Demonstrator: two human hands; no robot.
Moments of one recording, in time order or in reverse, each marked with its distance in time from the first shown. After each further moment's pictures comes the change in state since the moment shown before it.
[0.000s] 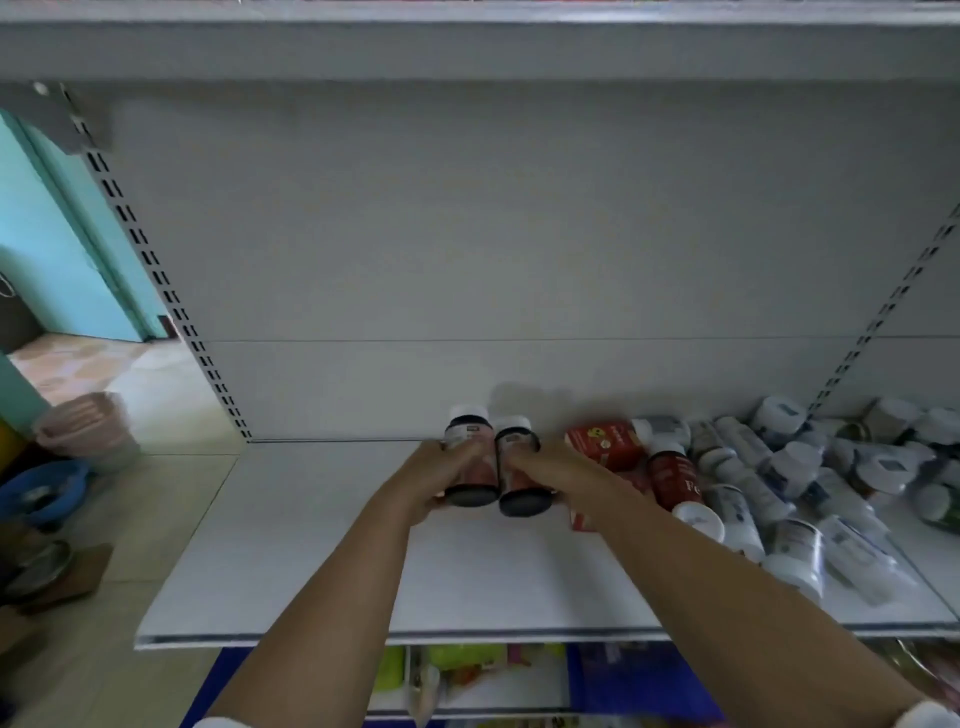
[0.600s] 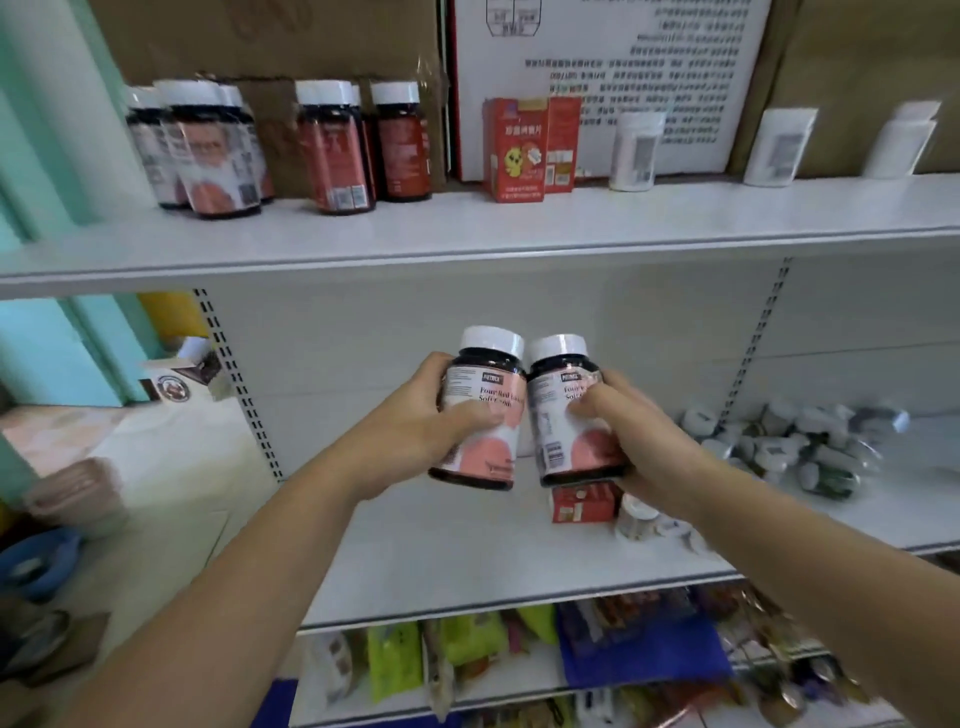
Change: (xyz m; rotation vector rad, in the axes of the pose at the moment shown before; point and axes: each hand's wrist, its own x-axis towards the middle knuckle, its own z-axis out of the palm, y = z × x) left_hand -0.262 0.141 -0.049 0.268 -0.189 0.564; right_hand -0.273 -0.104 -0.045 0.533 -0.009 -0.359
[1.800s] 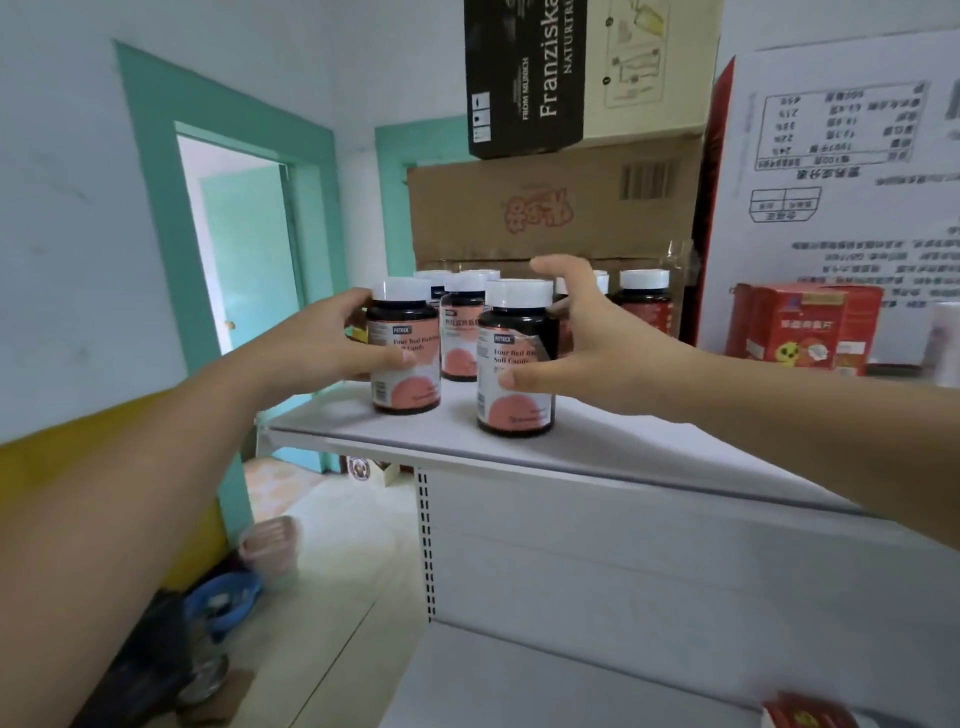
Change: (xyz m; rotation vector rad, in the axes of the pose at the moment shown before) left_hand -0.006 0.066 -0.278 0.419 0.595 -0.008; right_hand 0.133 -0.173 0.187 -0.811 -0.382 -0.718
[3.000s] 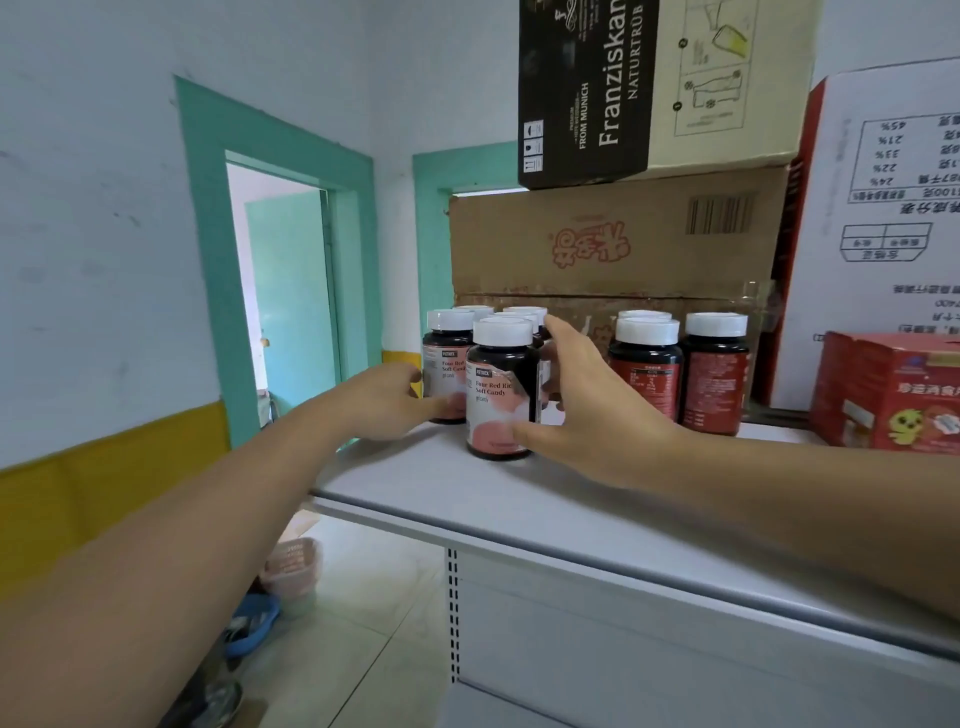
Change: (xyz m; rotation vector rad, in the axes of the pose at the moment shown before) left_hand 0.063 -0.031 0.014 0.448 -0.079 -0.140; right_hand 0.063 0.030 0.042 -0.228 0.057 -0.099
